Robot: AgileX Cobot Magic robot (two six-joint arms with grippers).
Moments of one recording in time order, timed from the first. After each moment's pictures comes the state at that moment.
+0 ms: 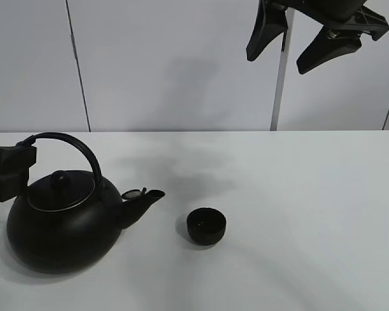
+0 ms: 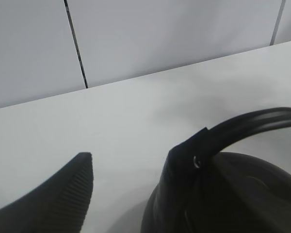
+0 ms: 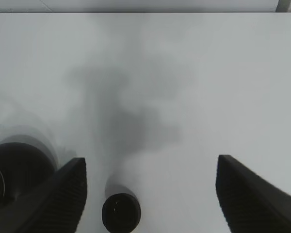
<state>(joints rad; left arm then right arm) -0.32 1.68 -0.19 0.00 -1.14 0.10 0.30 1.61 -1.32 0.20 0.69 0.03</state>
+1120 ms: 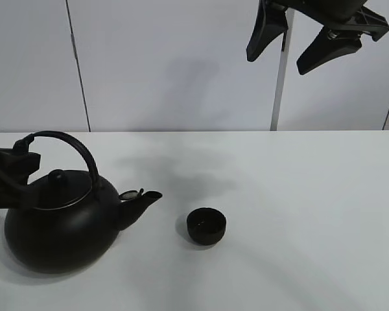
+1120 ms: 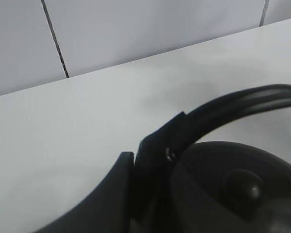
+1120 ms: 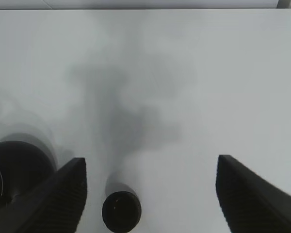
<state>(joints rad) -0.32 1.77 -0.24 0.05 -1.14 0.11 0.30 1.61 -1.32 0.20 0.69 0.03</state>
